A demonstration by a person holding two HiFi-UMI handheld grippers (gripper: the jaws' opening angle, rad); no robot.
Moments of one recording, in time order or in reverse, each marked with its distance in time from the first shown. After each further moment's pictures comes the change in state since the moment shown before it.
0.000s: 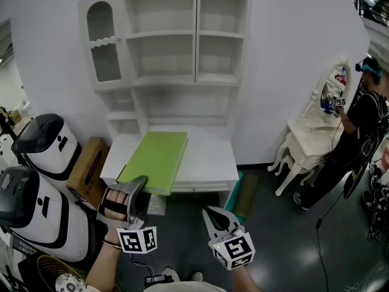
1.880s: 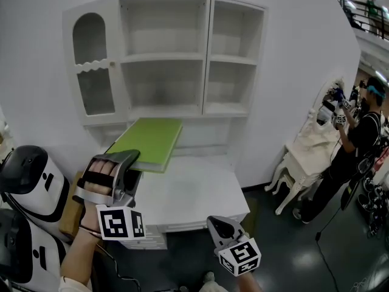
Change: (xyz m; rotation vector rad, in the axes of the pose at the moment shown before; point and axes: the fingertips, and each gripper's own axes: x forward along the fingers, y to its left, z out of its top) left arm 0.205 0.147 -0.143 0.071 -0.066 -0.048; right arm 0.211 -0.044 0.038 -0.024 0.060 -0.101
